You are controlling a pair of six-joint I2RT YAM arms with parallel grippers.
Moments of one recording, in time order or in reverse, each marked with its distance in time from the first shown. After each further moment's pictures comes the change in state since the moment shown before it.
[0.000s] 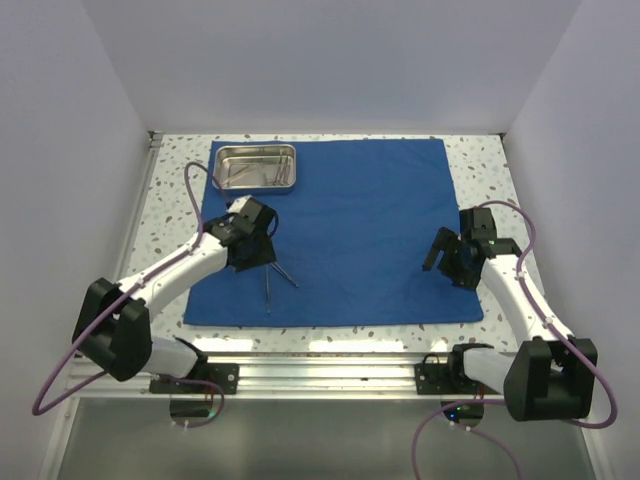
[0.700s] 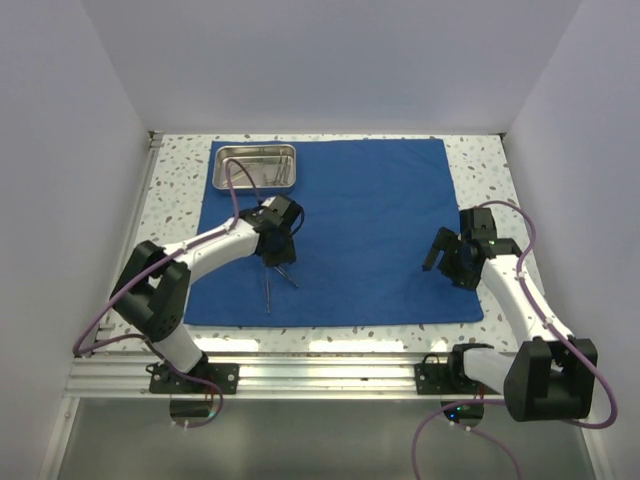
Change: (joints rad) left arm -0.064 0.269 0.153 0.103 0.094 0.025; right arm 0.000 -0.002 0.000 0.000 0.001 0.000
